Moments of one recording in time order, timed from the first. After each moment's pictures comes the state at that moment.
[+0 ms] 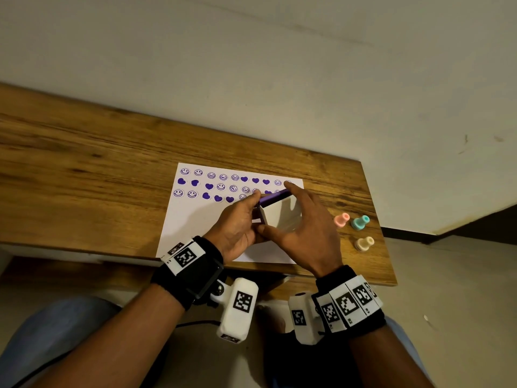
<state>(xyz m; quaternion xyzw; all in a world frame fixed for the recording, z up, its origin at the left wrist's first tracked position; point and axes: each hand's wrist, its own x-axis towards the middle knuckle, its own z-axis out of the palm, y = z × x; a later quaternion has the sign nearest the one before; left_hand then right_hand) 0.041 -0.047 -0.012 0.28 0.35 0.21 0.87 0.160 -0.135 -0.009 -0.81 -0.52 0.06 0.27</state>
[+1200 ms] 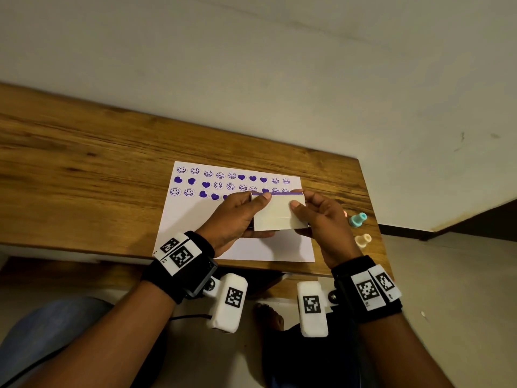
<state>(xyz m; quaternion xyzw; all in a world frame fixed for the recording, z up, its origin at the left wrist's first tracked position) 0.033 -0.042 -0.016 0.45 0.33 0.20 0.81 0.186 -0.137 0.003 -0.70 -0.28 0.40 0.52</state>
